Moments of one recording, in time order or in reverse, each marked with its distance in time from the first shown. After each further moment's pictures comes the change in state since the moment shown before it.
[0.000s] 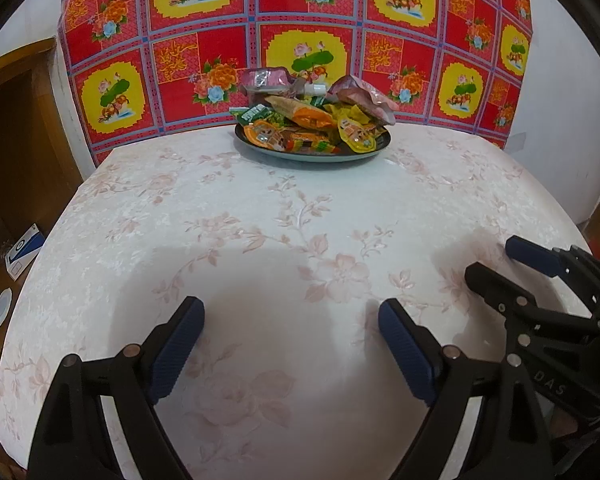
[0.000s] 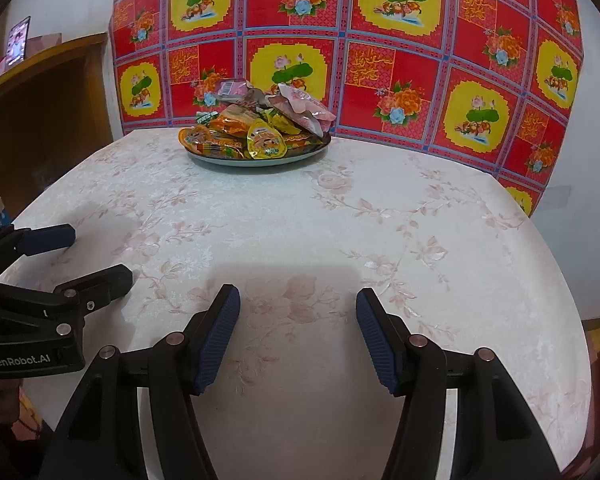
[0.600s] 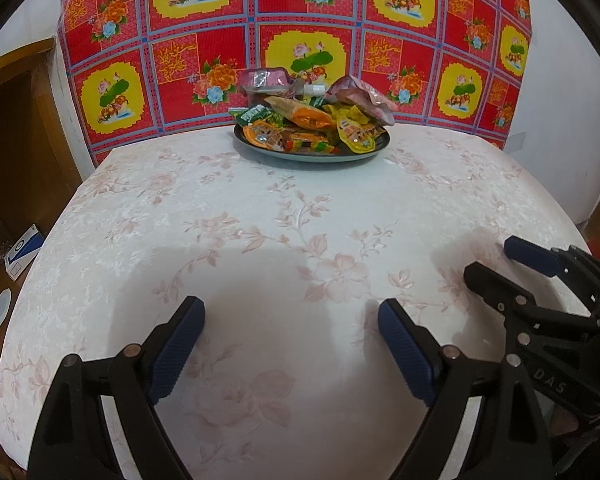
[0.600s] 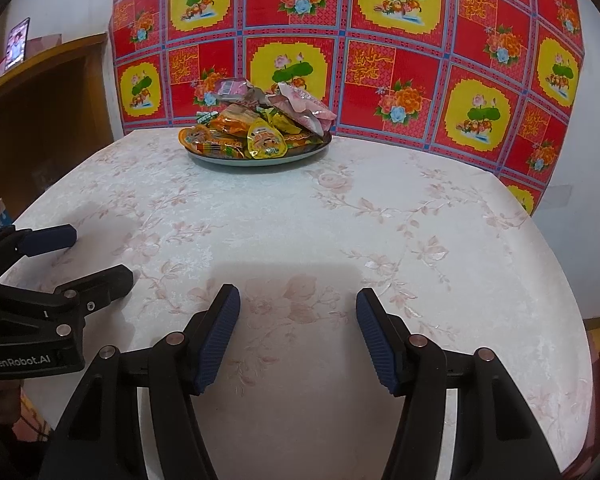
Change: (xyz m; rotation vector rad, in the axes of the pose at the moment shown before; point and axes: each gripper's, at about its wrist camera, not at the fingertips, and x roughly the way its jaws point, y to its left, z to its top) left arm 0.000 0.000 0.000 0.002 -0.001 -0.005; right arm 0.000 0.000 0.002 0.002 0.002 0.005
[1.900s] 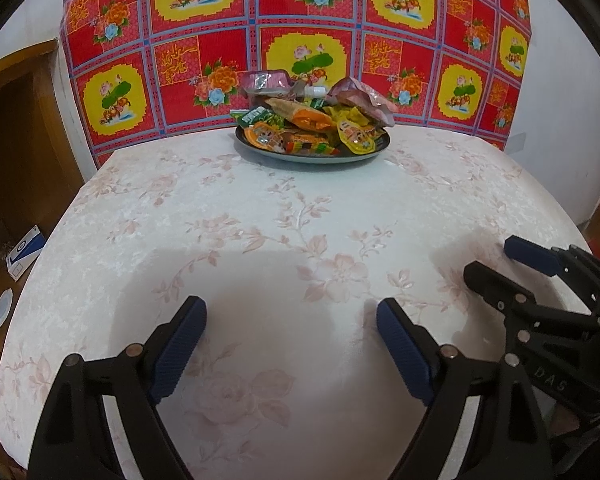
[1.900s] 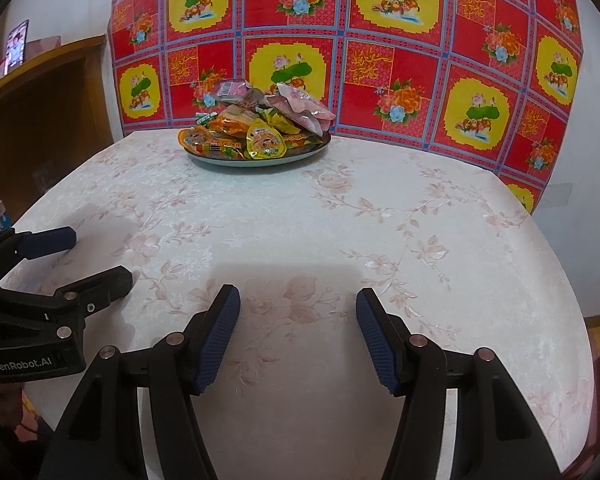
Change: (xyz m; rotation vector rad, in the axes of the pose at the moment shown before) left arm -0.001 -0.001 -0.001 0.002 -0.012 0.007; right arm 0.000 0.000 -0.001 0.002 -0.003 0.003
